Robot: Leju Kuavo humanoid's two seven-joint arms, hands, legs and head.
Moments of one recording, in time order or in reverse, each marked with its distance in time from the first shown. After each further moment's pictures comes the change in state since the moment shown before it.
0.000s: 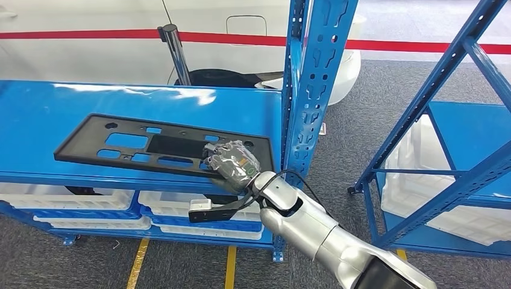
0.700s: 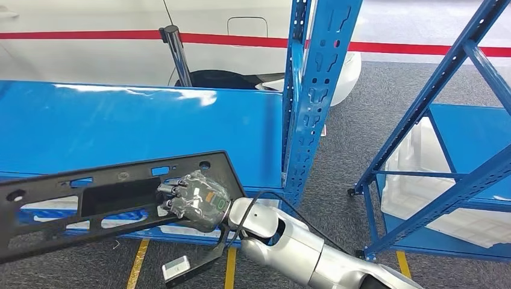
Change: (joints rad) left arm 0.002 -0.011 0.040 0.000 0.041 0.000 0.001; right arm 0.079 0.006 0.099 -0.228 0.029 0.047 -0.110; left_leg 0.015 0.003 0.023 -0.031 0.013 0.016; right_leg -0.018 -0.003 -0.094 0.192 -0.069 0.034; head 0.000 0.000
